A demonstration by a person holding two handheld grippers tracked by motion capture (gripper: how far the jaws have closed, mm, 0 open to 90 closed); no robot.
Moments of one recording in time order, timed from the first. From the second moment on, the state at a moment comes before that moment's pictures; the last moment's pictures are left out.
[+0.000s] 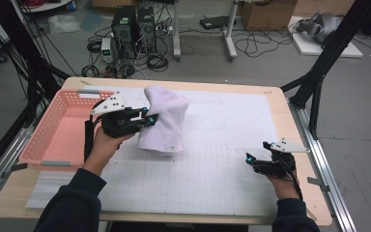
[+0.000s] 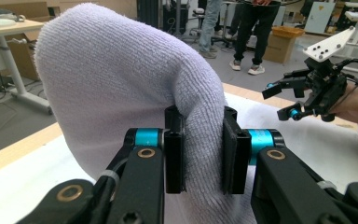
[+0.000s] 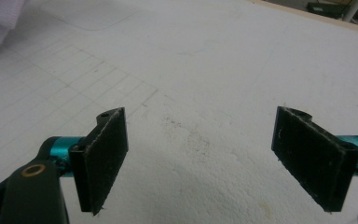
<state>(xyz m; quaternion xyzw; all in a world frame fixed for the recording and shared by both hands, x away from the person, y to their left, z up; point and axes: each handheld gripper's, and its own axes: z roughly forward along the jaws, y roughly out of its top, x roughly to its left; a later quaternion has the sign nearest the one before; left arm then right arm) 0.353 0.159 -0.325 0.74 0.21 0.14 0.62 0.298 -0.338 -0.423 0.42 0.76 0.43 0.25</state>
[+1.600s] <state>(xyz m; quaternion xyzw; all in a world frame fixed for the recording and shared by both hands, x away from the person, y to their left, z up) 0.346 0.370 -0.260 0.71 0.24 0.20 0.63 0.300 -0.323 -0.423 0.41 0.77 0.42 0.25</state>
